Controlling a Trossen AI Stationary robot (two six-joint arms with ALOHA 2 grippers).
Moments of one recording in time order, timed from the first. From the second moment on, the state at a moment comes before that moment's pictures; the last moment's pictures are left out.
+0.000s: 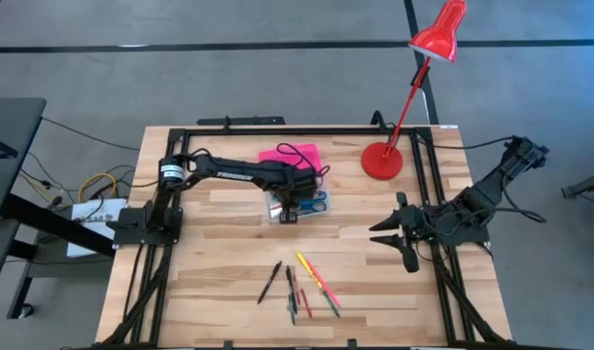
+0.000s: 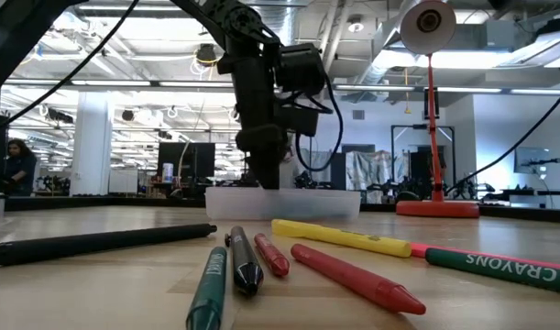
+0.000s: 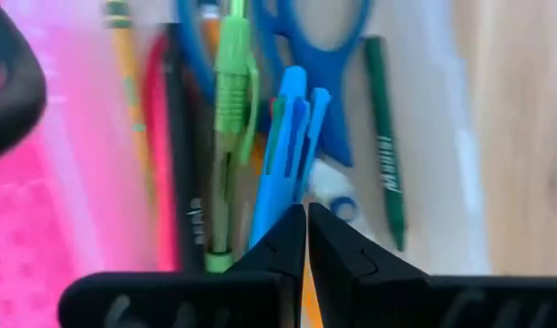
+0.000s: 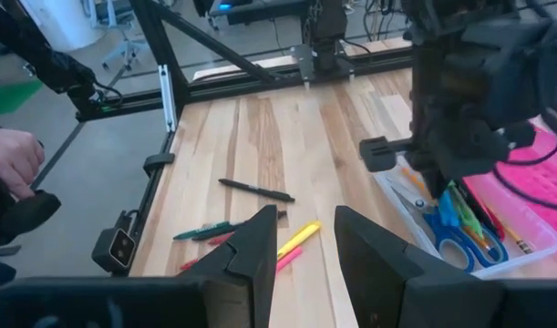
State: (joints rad) left arm 0.17 2.06 1.51 -0.73 -0.03 0.19; right arm 0.70 0.87 0.84 -0.46 0.58 0.43
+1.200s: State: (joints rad) left arm 0.01 1.80 1.51 -0.75 -0.07 -0.18; right arm 0.70 0.87 0.84 -0.55 0.58 0.47
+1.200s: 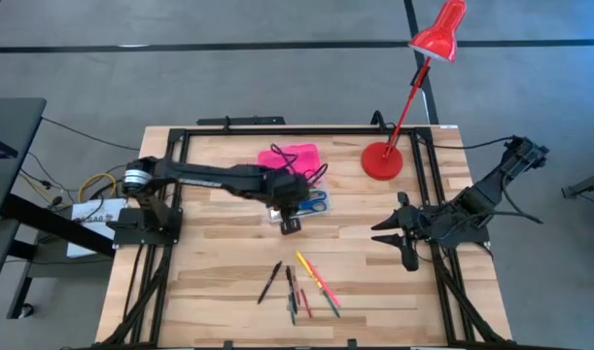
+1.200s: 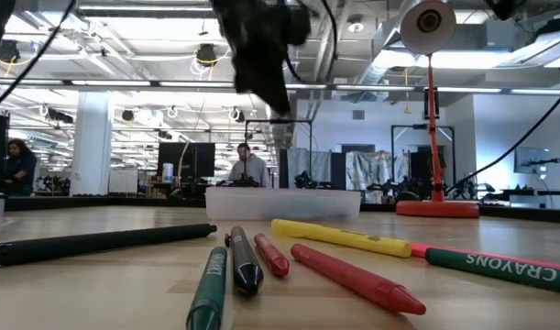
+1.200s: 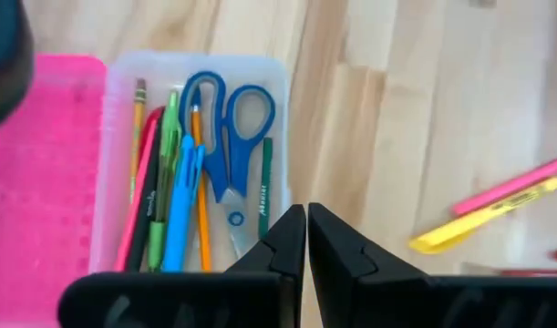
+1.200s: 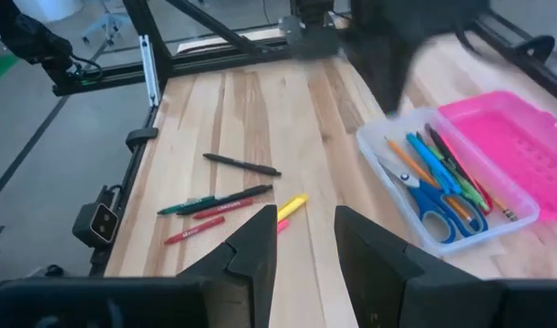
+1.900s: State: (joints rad) left arm -0.46 1.19 0.92 -0.61 -0.64 -0.70; right arm 0.50 1.30 0.84 -0.16 0.26 0.54
